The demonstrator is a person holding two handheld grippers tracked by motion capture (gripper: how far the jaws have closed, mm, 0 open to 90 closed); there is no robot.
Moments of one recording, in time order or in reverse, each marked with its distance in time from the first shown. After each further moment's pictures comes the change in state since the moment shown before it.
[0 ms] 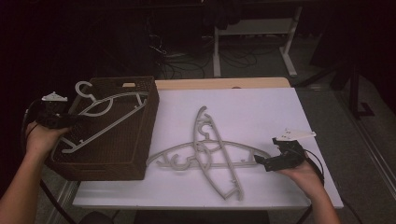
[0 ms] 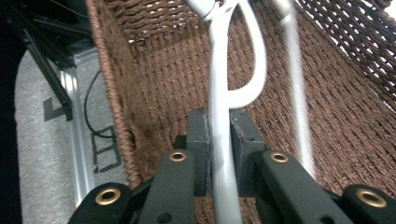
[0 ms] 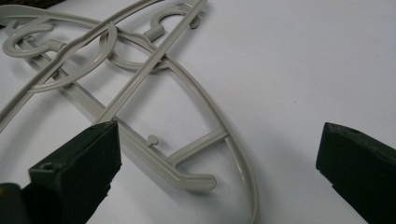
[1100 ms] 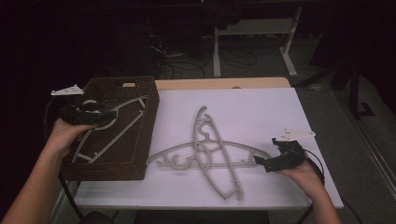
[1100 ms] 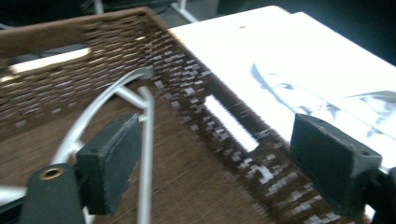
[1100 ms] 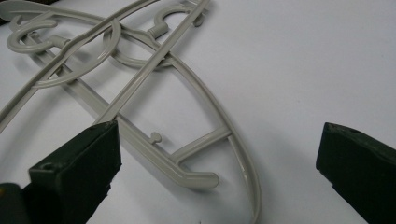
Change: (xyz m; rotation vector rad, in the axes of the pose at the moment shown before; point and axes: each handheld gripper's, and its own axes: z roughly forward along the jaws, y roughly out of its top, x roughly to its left) left arm -0.072 0.041 -0.007 -0.236 -0.381 -0.010; right arm 0.001 0.001 0.000 0.010 0.011 -0.012
